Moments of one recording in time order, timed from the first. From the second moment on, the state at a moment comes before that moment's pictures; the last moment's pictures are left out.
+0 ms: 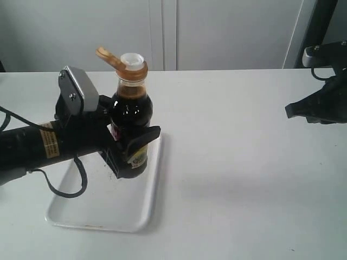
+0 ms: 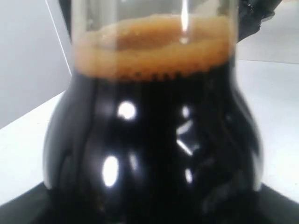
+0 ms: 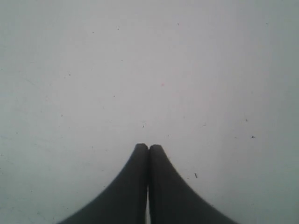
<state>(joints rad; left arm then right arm) -0.46 1.61 -0.61 0.77 -0.94 -0.30 -0.01 1.55 -0.98 0.18 0.49 -0.33</state>
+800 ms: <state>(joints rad) -0.44 1.61 -0.50 0.38 -0.94 -0.12 -0.01 1.55 -0.98 0.18 0.49 -0.33</state>
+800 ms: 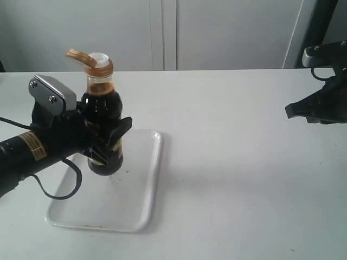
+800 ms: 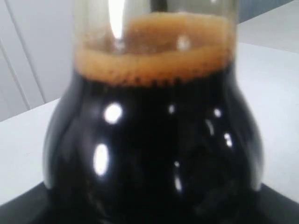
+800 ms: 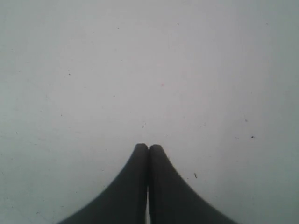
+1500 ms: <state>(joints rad) -0.44 1.76 -0.56 0.25 -0.93 -0.12 -0.01 1.55 -0.98 0.18 0.49 -0.35</state>
